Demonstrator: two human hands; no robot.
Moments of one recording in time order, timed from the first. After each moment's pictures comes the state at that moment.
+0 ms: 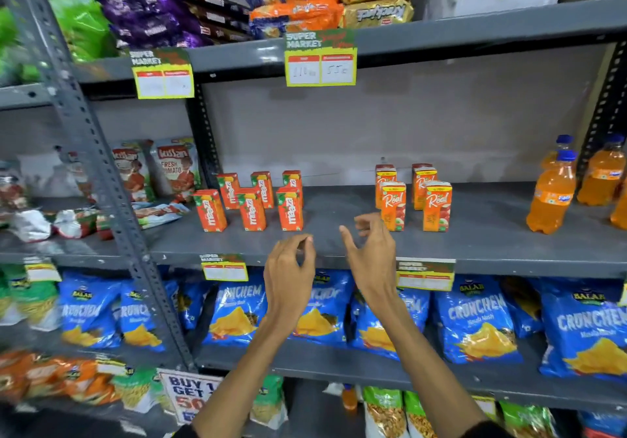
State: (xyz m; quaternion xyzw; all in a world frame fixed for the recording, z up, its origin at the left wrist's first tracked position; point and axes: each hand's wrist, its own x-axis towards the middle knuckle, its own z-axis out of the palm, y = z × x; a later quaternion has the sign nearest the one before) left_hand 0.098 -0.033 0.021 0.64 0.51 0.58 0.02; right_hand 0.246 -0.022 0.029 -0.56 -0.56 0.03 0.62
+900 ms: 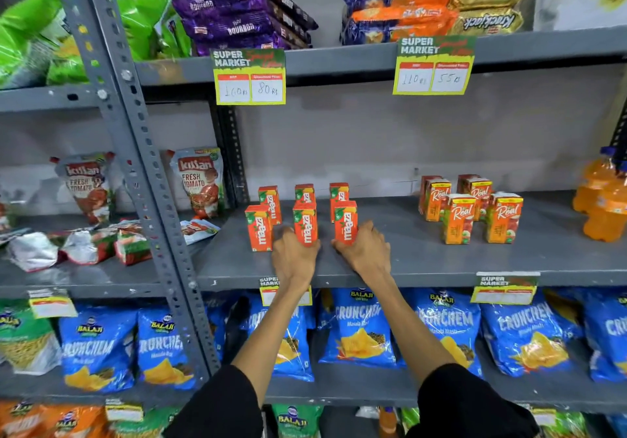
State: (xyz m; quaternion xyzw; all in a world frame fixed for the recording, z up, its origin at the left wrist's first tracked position) left_hand -0.033 0.096 0.047 0.61 0.63 0.46 0.16; right_hand 0.110 0.088 0.043 -0.76 -0.54 0.04 0.37
